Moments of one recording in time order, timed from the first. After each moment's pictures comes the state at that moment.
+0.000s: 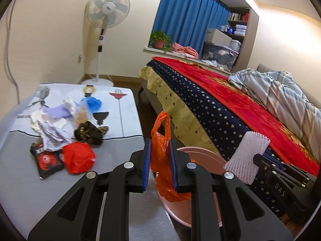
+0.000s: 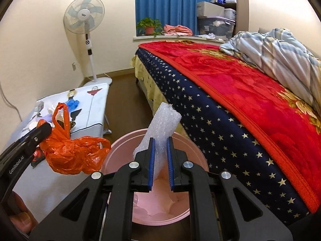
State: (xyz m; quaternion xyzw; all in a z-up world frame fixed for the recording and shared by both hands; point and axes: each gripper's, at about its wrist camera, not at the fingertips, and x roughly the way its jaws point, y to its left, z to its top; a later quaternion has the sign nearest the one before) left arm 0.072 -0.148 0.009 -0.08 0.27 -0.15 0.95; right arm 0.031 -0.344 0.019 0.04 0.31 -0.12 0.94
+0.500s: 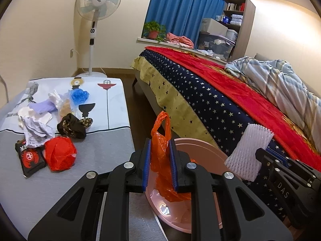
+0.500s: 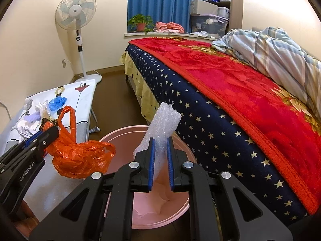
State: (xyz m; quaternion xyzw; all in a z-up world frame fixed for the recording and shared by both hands) left arm 0.089 -0.179 -0.011 -0.06 0.29 -0.17 0.94; right arm 0.041 -0.356 0.008 0.04 0.32 -0.15 0.93
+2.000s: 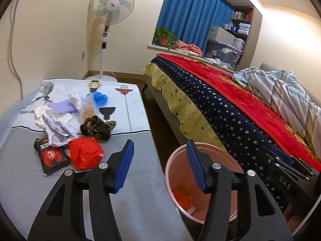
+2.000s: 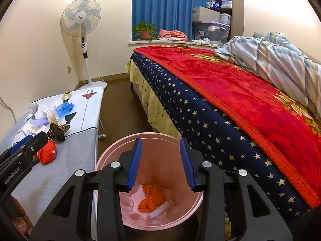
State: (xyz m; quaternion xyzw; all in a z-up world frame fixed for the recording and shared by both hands) left arm 0.069 -0.127 0.001 -0.08 0.27 -0.14 0.95; right arm 0.031 -0.337 0.018 0.04 0.29 -0.14 0.95
